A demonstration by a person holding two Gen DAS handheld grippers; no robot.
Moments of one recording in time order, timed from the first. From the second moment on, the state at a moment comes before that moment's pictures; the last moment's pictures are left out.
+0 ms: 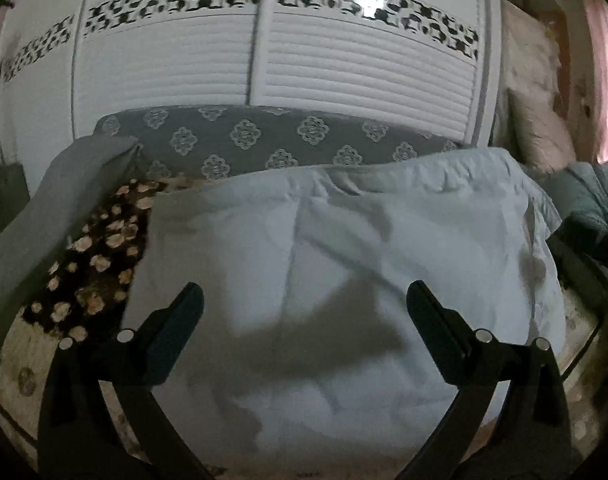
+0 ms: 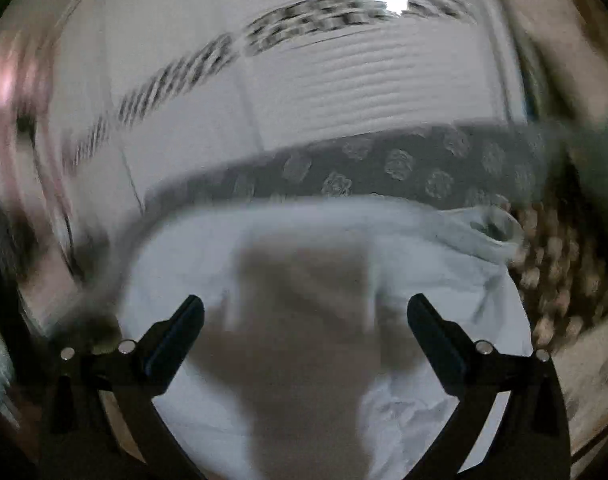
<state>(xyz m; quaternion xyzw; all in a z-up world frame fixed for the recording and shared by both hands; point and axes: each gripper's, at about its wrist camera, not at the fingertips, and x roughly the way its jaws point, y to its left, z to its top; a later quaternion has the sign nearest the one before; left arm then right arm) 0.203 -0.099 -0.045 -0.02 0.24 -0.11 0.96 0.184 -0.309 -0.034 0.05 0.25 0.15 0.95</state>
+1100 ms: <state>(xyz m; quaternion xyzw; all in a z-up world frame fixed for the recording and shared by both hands) 0.419 -0.053 -0.169 -0.12 0.40 -0.02 0.91 0.359 -0.322 -0.189 0.04 0.44 0.05 0.89</state>
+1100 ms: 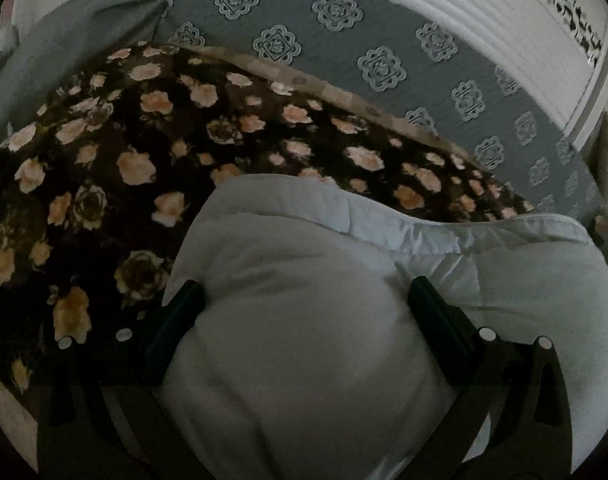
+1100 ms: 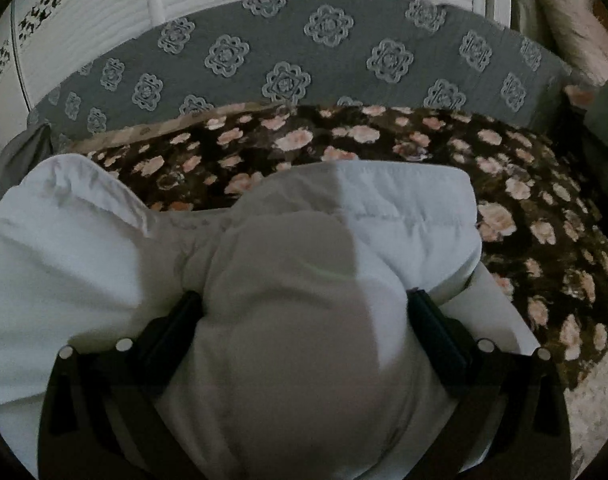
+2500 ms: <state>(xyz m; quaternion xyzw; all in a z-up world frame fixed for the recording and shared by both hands) 0.408 -0.054 -0.161 -0.11 0.37 -0.01 0.92 0.347 -0.330 -0.180 0.02 0.39 0.04 0.92</state>
